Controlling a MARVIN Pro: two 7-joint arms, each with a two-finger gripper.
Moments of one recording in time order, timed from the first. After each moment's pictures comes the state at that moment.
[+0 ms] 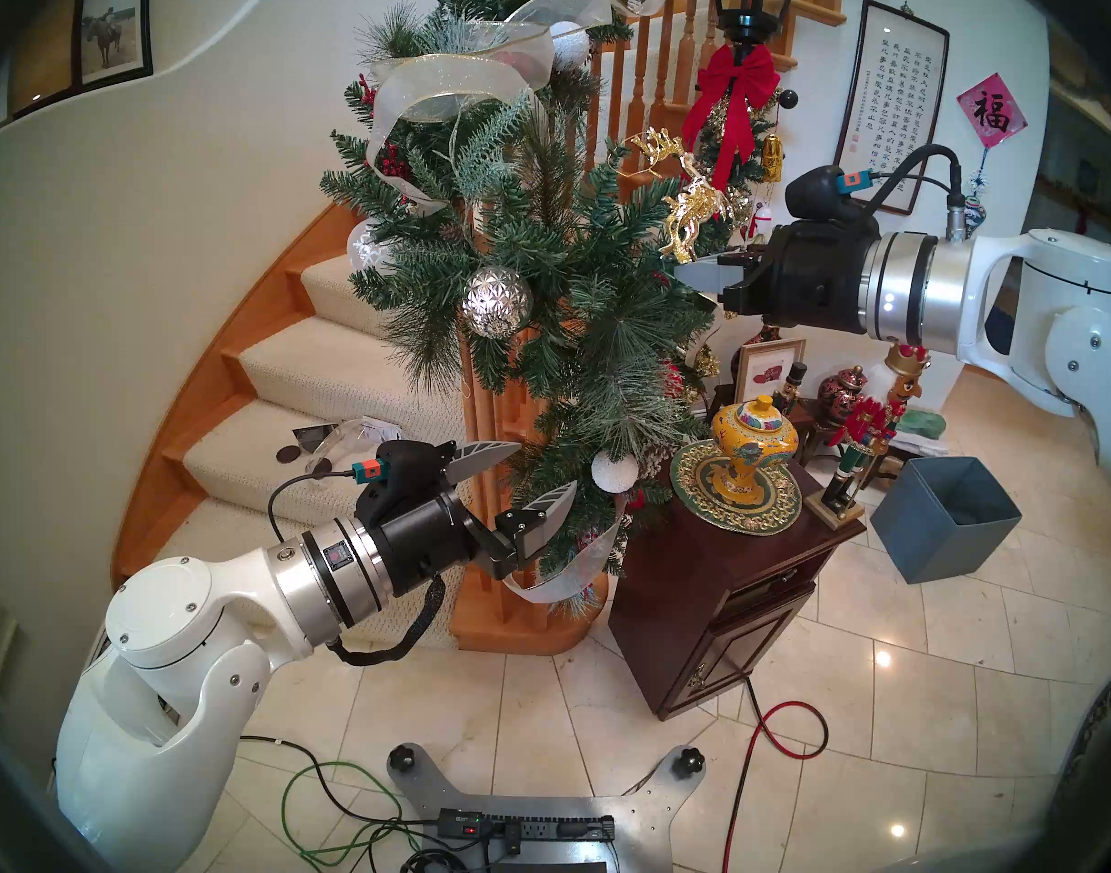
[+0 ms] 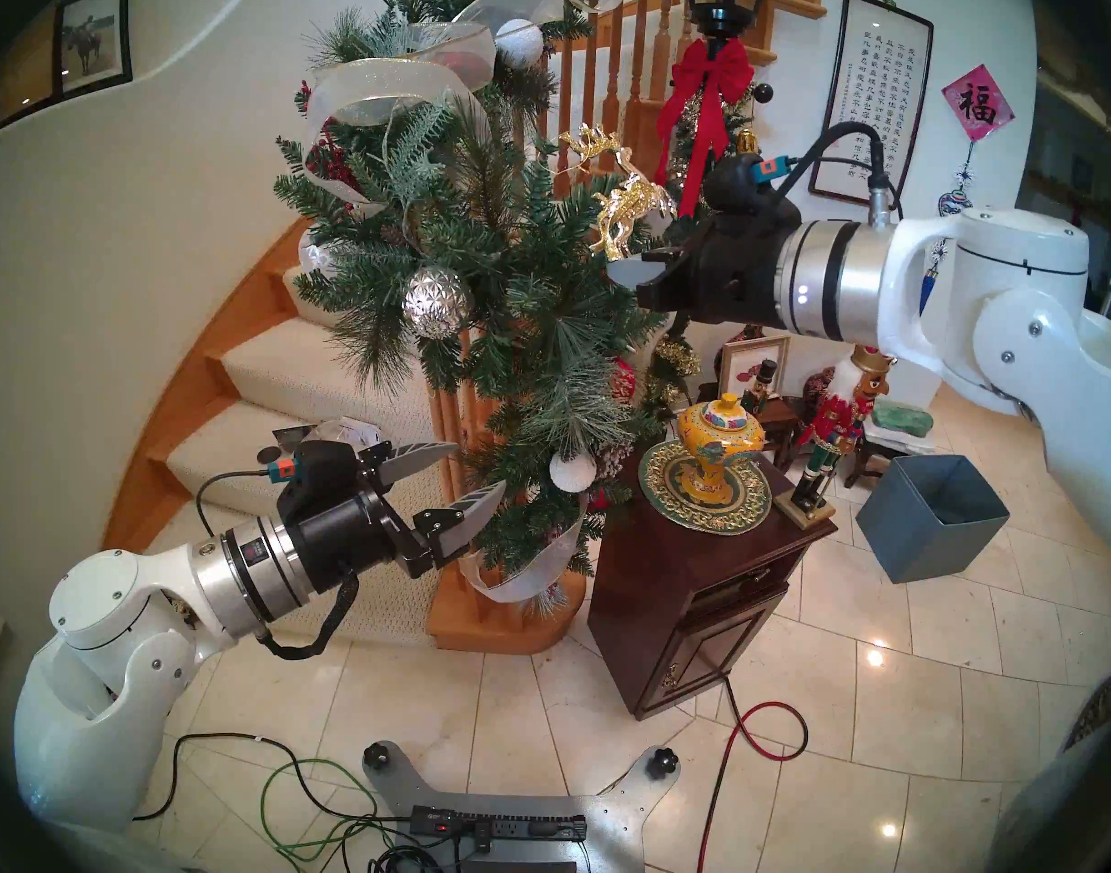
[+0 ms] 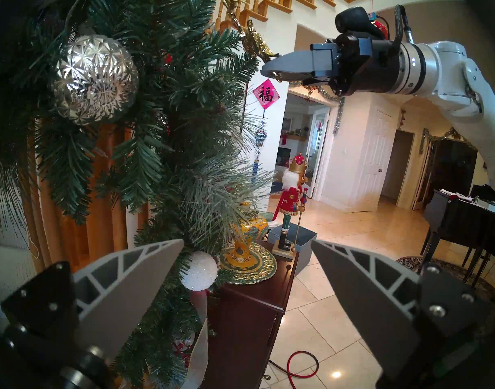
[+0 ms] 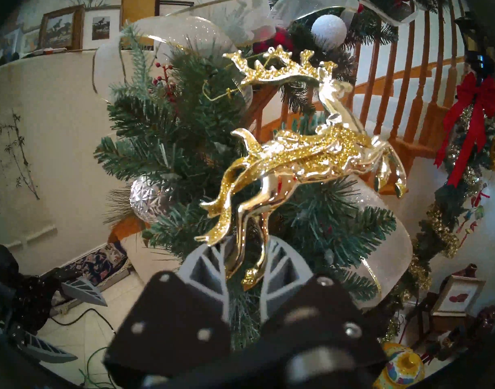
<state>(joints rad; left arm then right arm) 2.08 -1.06 -1.67 -2.39 -0.61 0.35 -0.52 -1.17 -0.22 1.42 -2.29 1.56 0.58 -0.06</state>
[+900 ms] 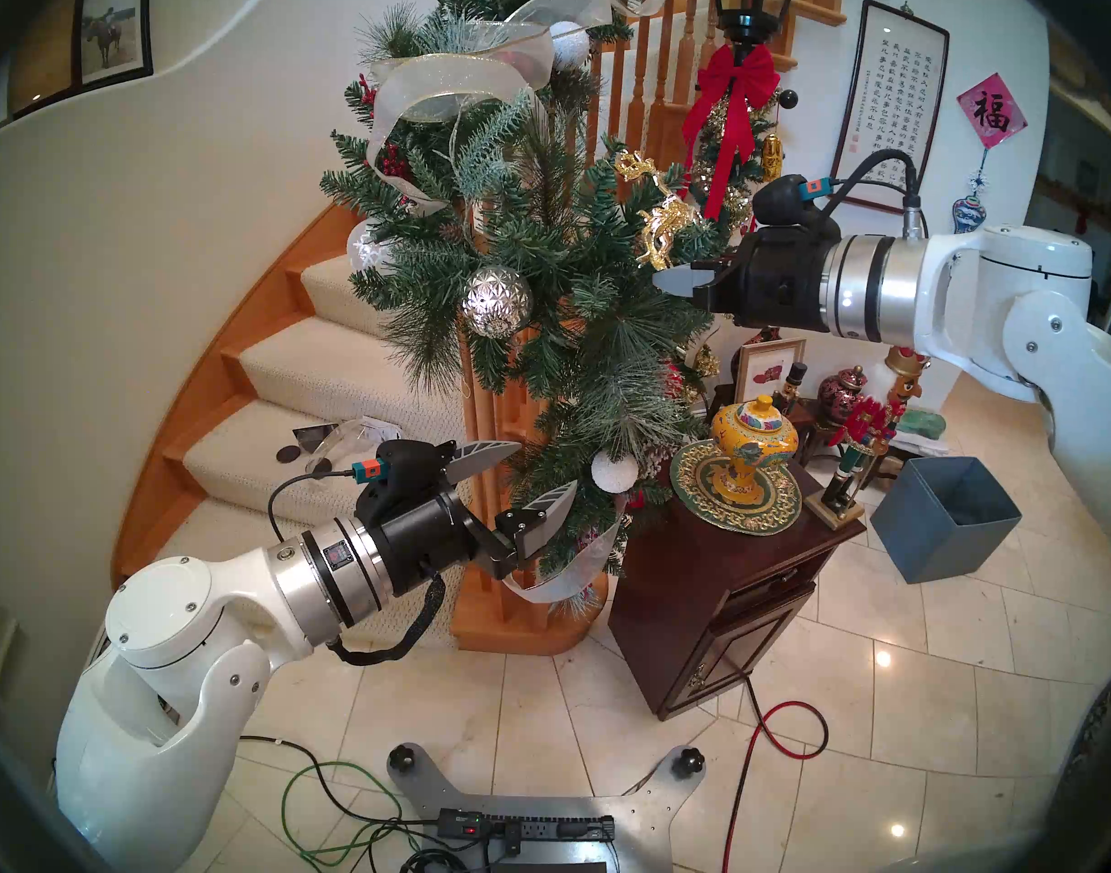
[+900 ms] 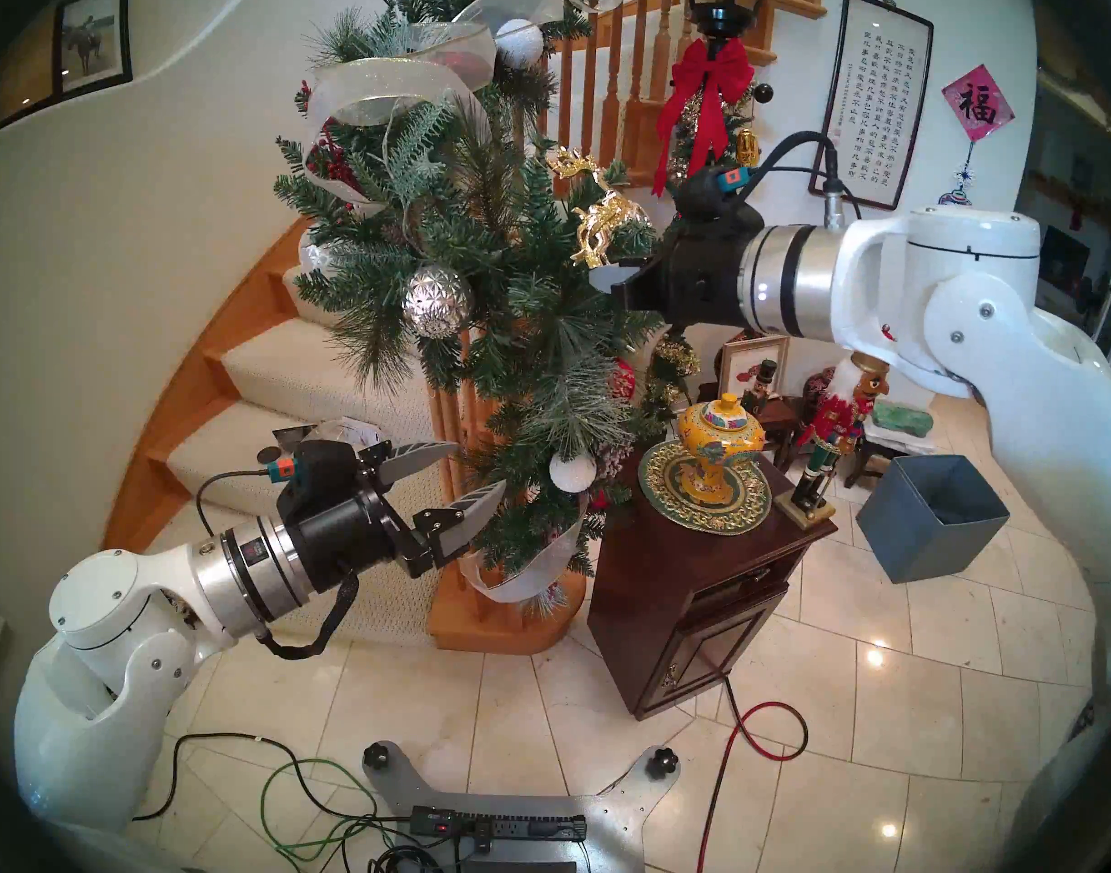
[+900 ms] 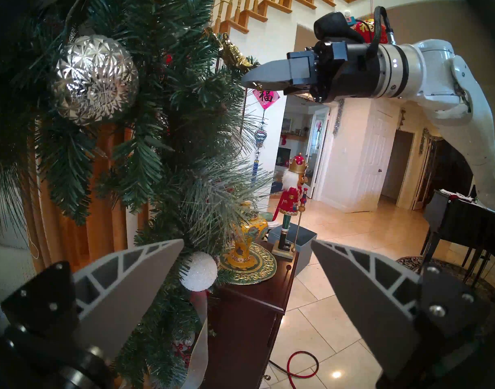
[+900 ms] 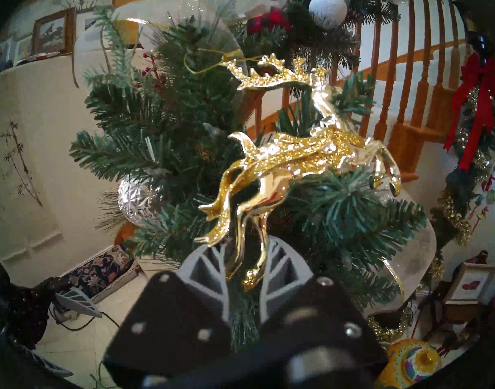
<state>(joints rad) 2.08 -1.06 -1.67 -2.39 -0.61 0.35 -0.52 -0.98 -0.41 1.23 -2.21 1.51 0.70 -0.12</state>
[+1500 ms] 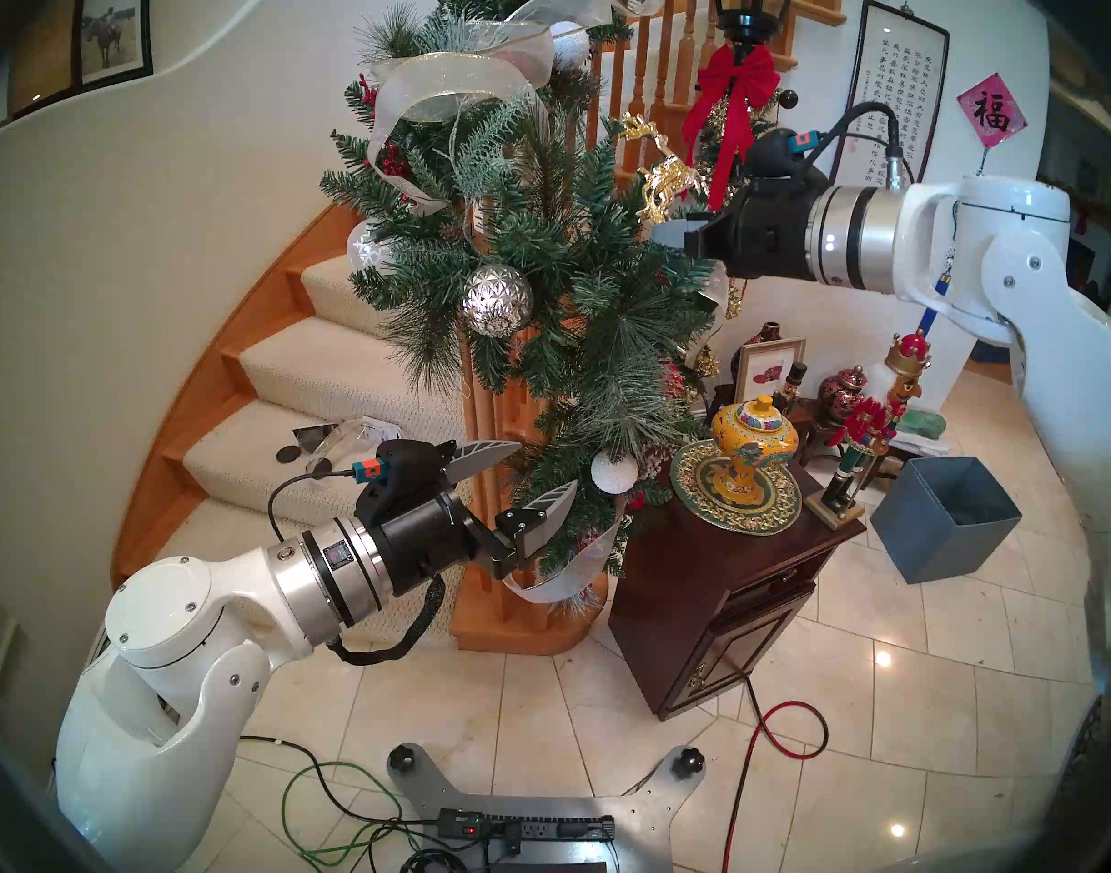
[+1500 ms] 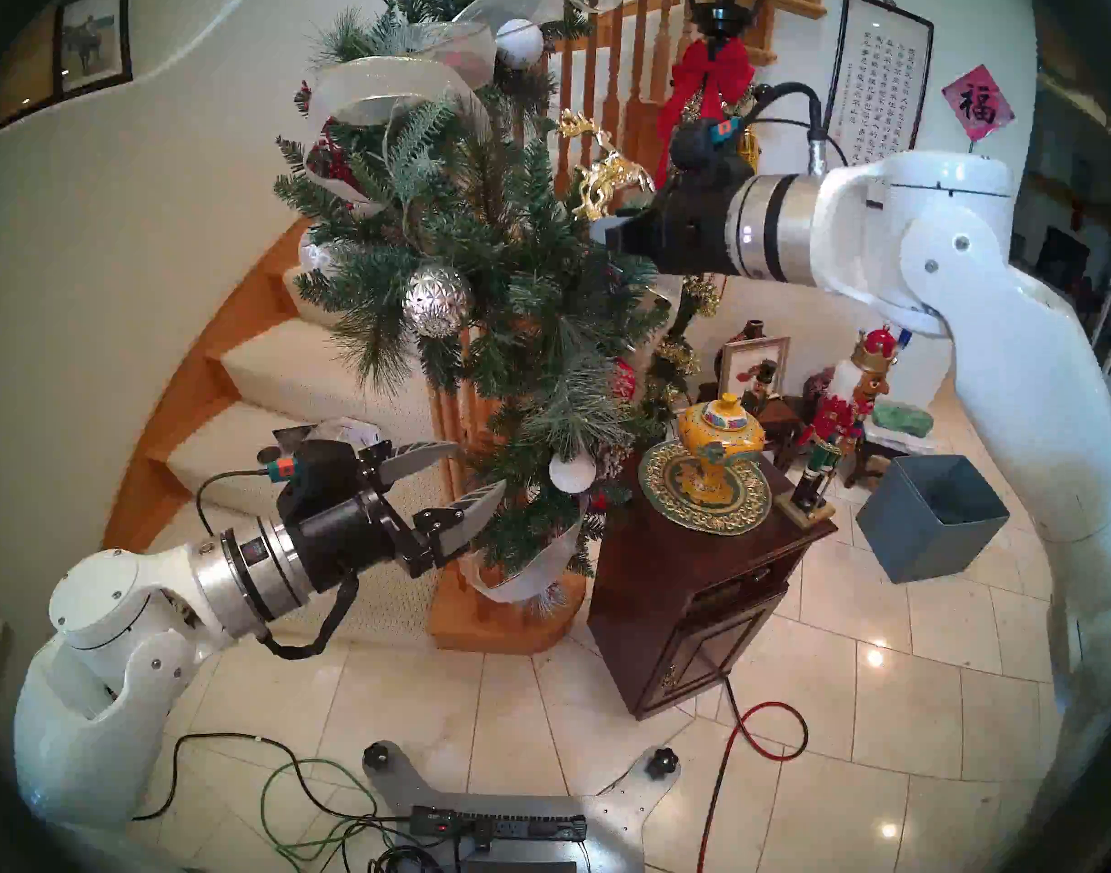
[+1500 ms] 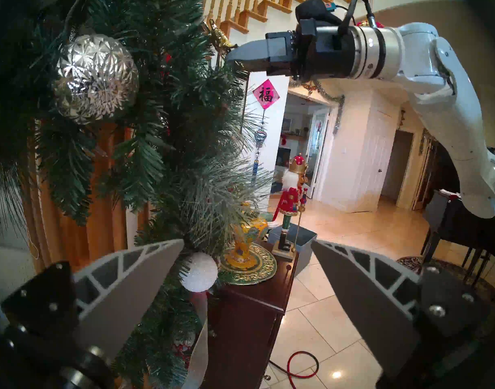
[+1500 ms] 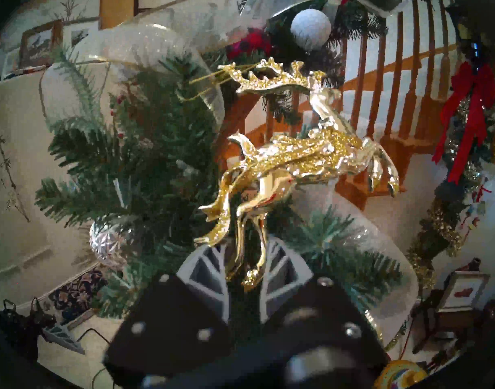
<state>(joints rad) 2.08 -1.06 -1.67 -2.40 -0.61 0.35 -0.52 -0.80 -0.59 1.20 -2.09 1.45 0.83 -0.18</state>
